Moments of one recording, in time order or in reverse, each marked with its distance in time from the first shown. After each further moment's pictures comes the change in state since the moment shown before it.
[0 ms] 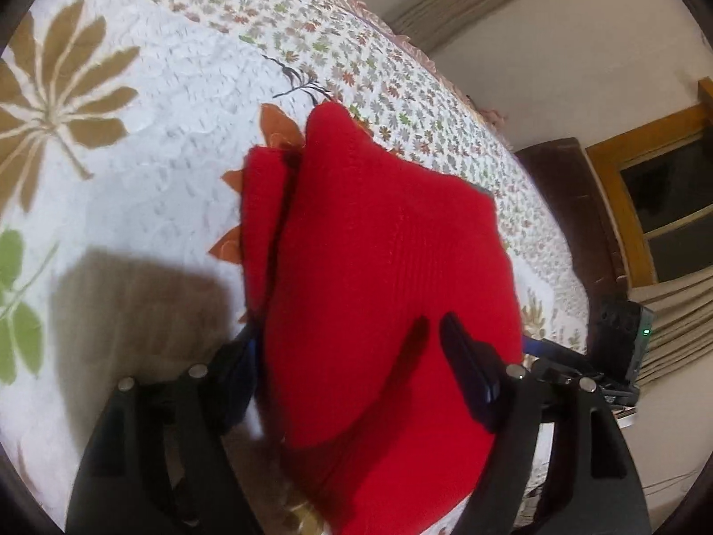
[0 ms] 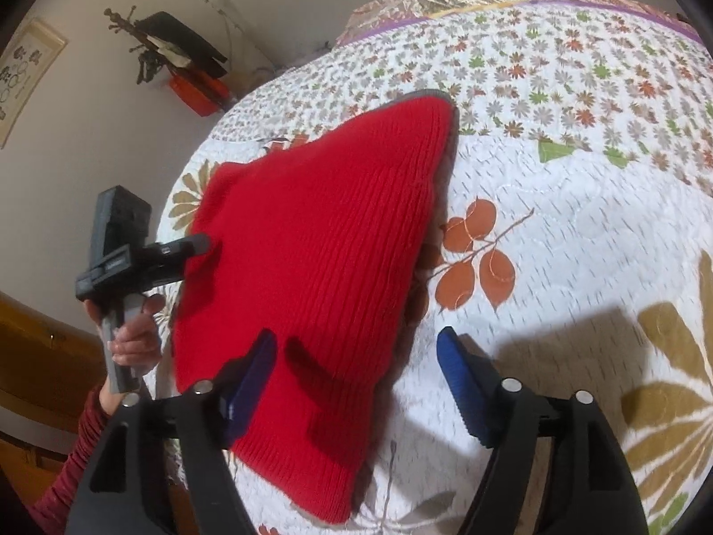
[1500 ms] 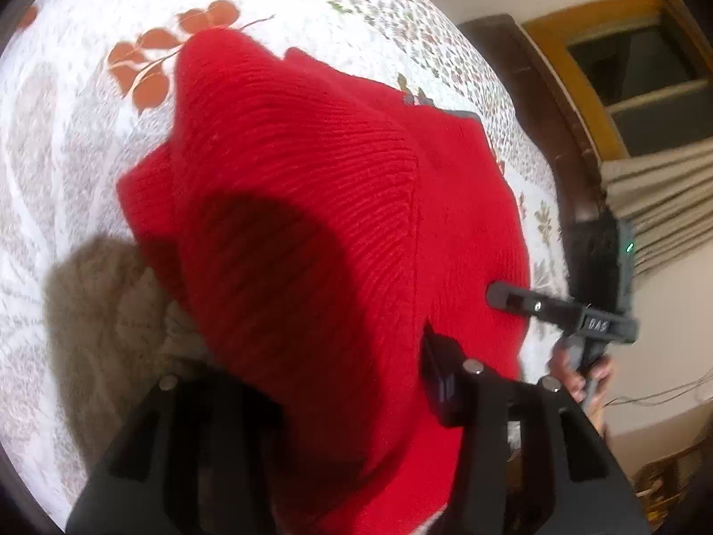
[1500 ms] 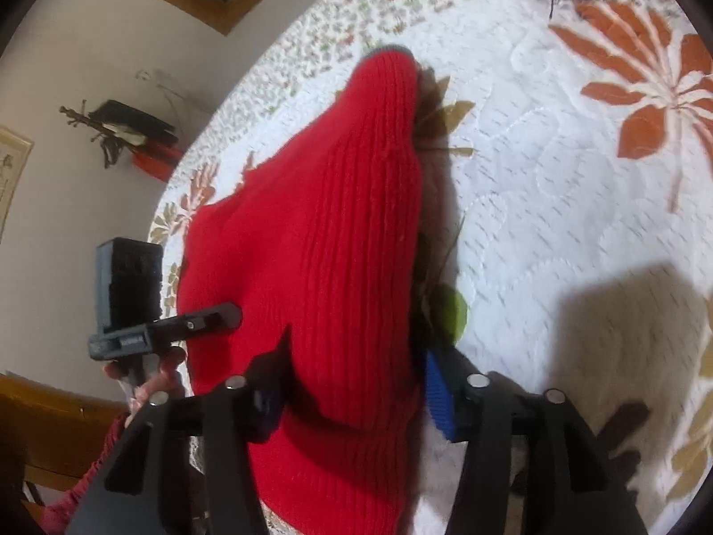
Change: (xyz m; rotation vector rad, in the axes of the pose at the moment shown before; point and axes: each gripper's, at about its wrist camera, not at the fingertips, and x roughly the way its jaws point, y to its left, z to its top) left arm 0.200 -0.216 -0.135 0.194 0.269 -0.120; right arm -0.130 -0.146 -0.154 0.279 -0.115 0.002
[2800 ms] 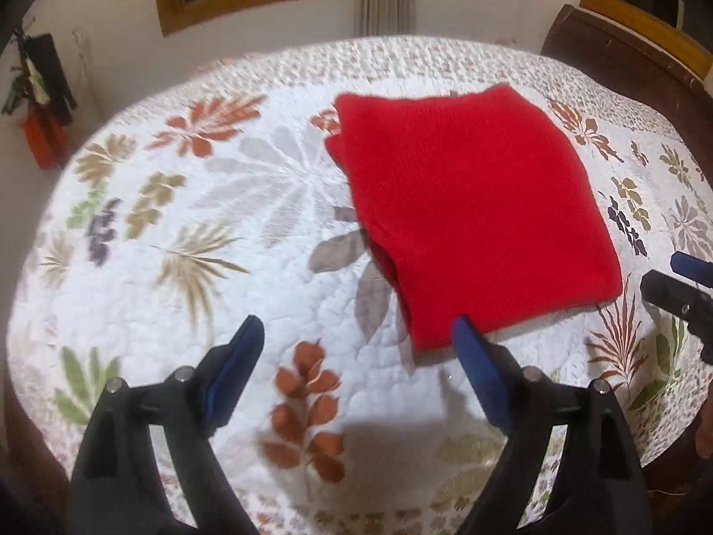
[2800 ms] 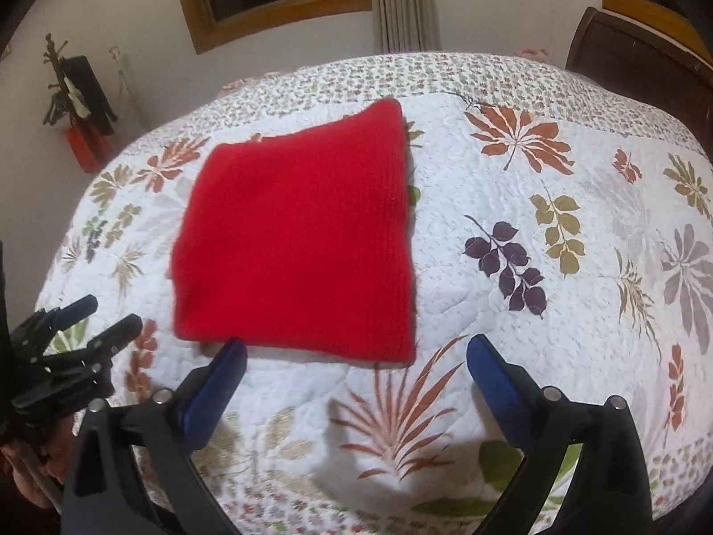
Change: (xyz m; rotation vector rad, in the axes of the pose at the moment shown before) left arm -0.079 -0.086 -0.185 0.216 -0.356 0.817; right arm -0.056 0.111 -0.161 -0.179 -0.291 -0.467
